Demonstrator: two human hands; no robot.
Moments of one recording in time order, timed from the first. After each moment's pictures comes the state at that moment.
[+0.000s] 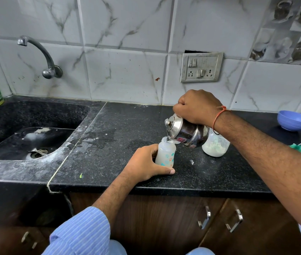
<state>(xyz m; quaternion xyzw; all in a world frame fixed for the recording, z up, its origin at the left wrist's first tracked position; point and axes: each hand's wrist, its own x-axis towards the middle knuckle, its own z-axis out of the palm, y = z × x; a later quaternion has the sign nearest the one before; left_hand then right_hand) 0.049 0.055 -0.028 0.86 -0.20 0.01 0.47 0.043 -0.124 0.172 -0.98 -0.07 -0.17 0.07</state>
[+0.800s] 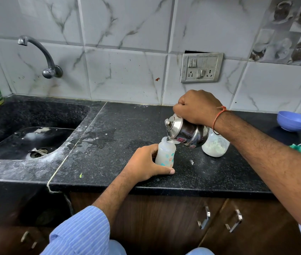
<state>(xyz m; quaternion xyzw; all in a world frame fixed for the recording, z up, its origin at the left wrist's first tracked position) 0.048 0.056 -0.028 0.85 -0.20 0.00 0.48 0.046 -0.125 0.171 -0.98 -0.08 -0.17 0.07</state>
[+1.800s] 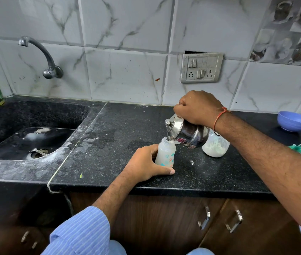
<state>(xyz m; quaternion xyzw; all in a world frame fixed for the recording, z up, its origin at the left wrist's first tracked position) 0.048 0.056 -0.027 0.86 -0.20 0.01 0.47 0.046 -0.128 0.170 -0.98 -0.07 -0.17 0.08</state>
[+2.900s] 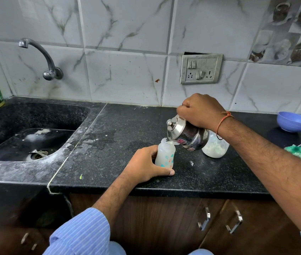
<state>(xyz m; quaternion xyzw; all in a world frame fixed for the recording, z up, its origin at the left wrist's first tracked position) 0.044 0.055 -0.023 0.86 -0.20 0.01 0.46 0.044 -0.137 0.164 -0.97 -0.07 -0.18 0.12</state>
